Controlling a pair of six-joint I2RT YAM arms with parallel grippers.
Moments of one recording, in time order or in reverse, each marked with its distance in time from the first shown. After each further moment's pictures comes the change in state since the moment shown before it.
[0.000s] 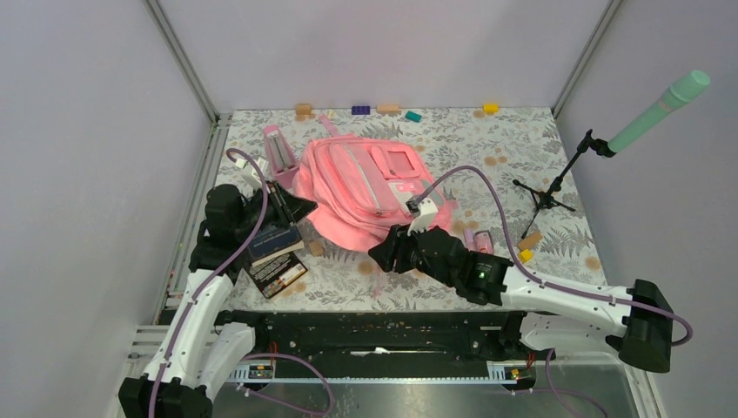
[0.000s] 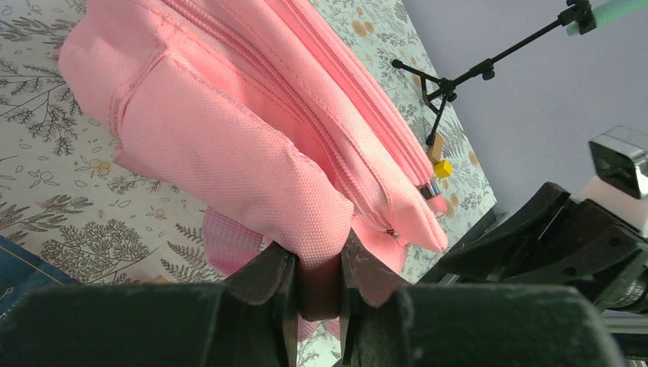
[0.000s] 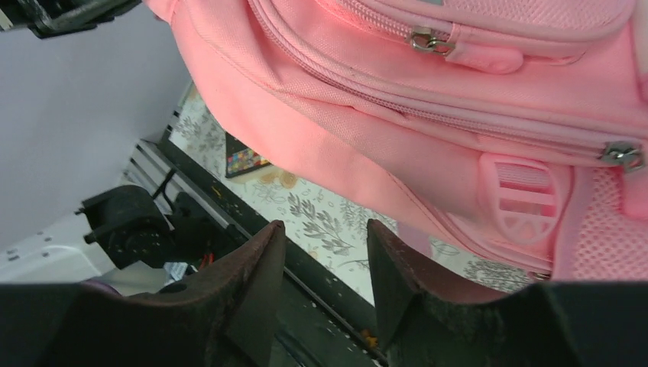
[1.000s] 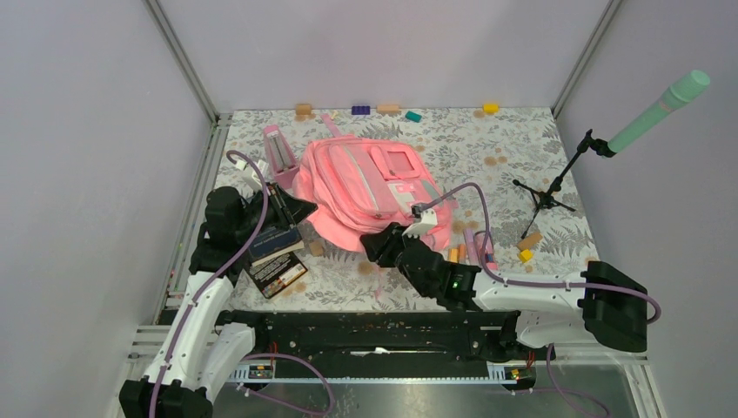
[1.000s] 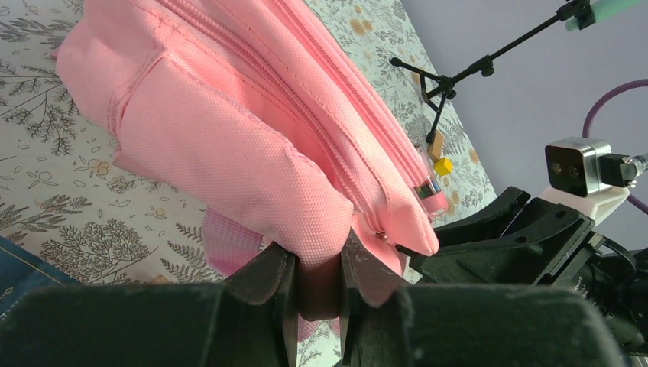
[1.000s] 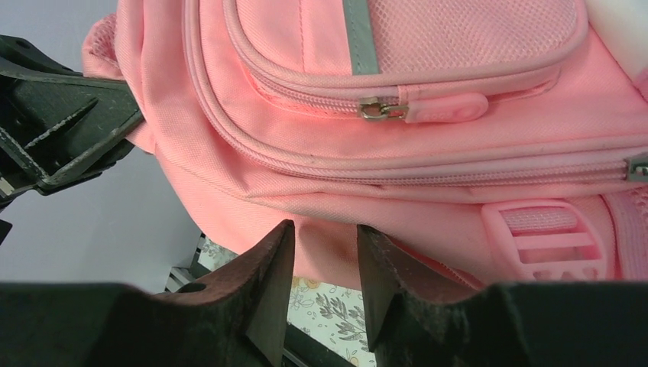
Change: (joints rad) left arm 0.000 -0.015 -0.016 0.008 0.007 0.006; right arm 0.080 0.196 -0.116 0.443 0.343 0.214
